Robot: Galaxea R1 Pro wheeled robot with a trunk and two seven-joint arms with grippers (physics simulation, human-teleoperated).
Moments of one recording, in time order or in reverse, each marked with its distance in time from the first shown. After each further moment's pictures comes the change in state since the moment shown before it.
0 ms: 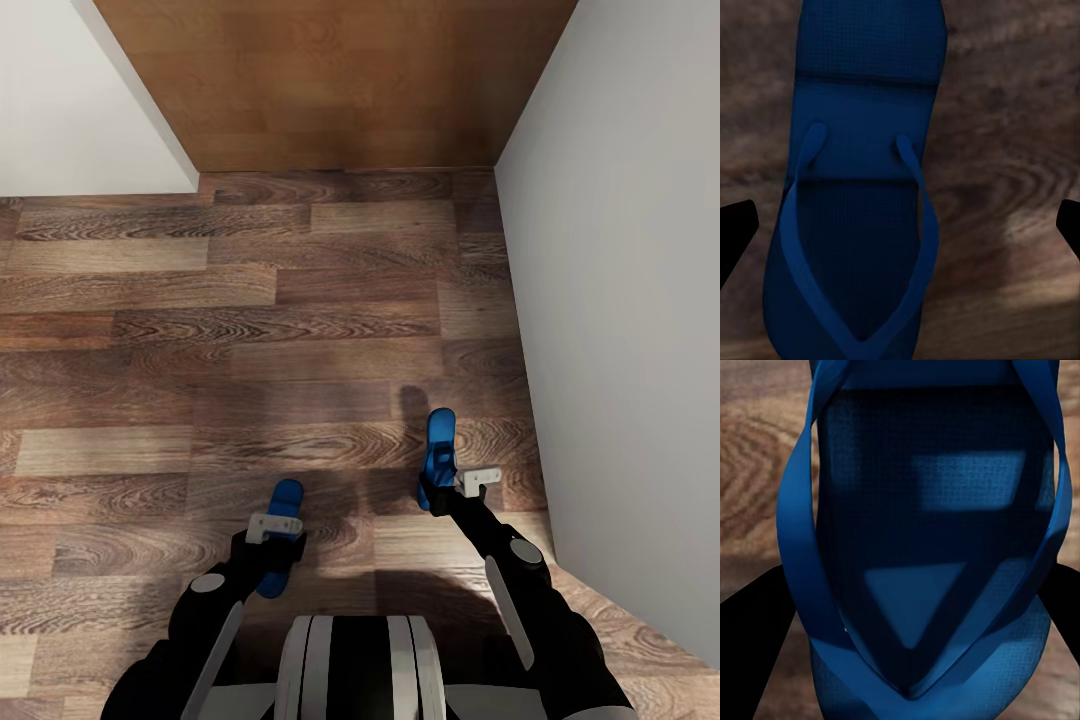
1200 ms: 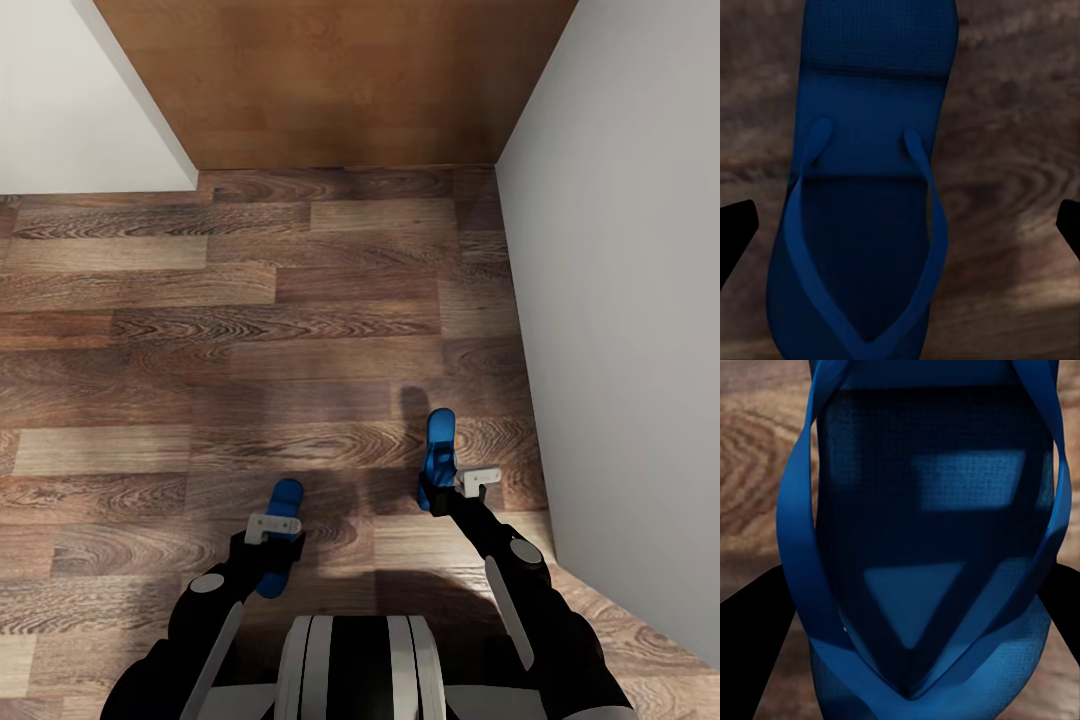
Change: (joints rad) left arm -0.001 0.002 0.003 0.006 -0.001 -0.004 0.004; right arm 0.000 0.000 0.000 0.002 0.000 0.000 0.000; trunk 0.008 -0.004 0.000
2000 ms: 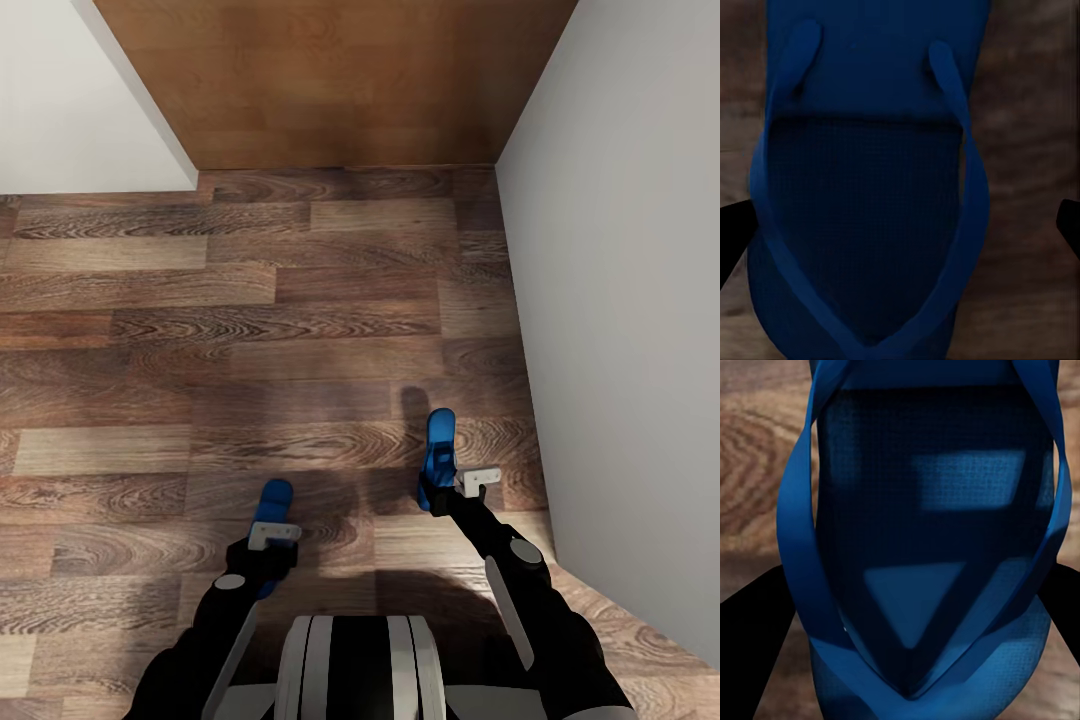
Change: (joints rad) left arm -0.063 -0.041 0.000 0.210 -0.041 -0.053 0.153; right arm 0.000 0.000 0.000 0.000 0.000 0.000 0.000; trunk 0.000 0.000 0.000
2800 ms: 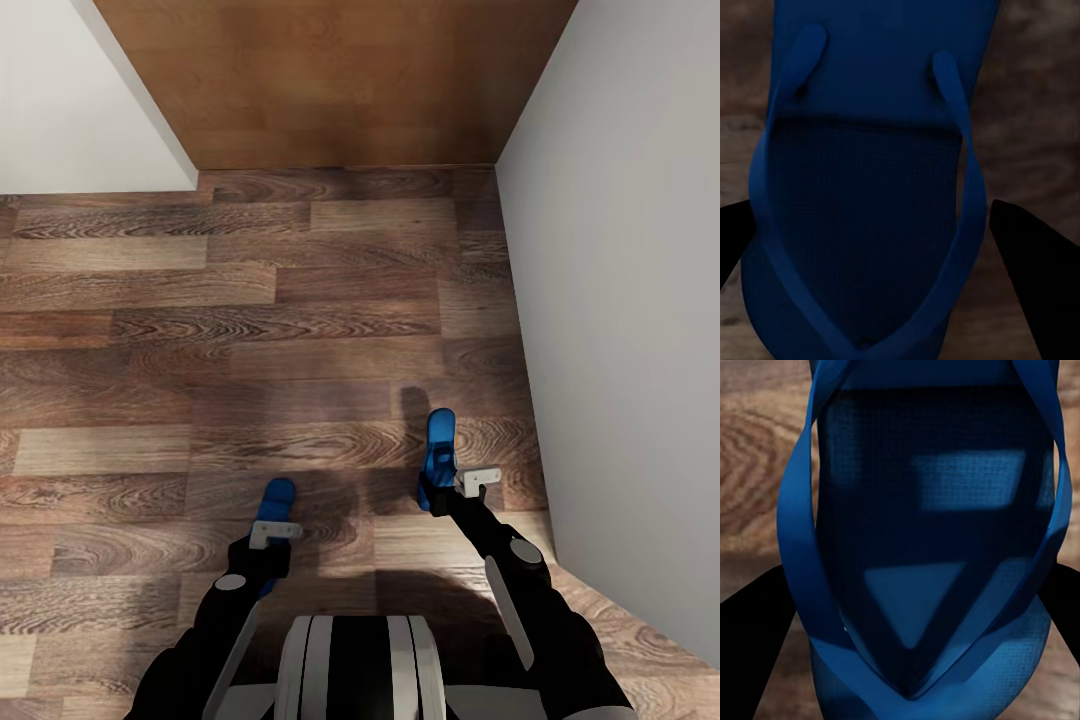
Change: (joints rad) left arm 0.000 -0.002 -0.002 0.000 0.001 -0.020 0.001; right arm 0.000 0.000 0.000 0.000 0.000 0.000 0.000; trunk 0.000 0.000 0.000
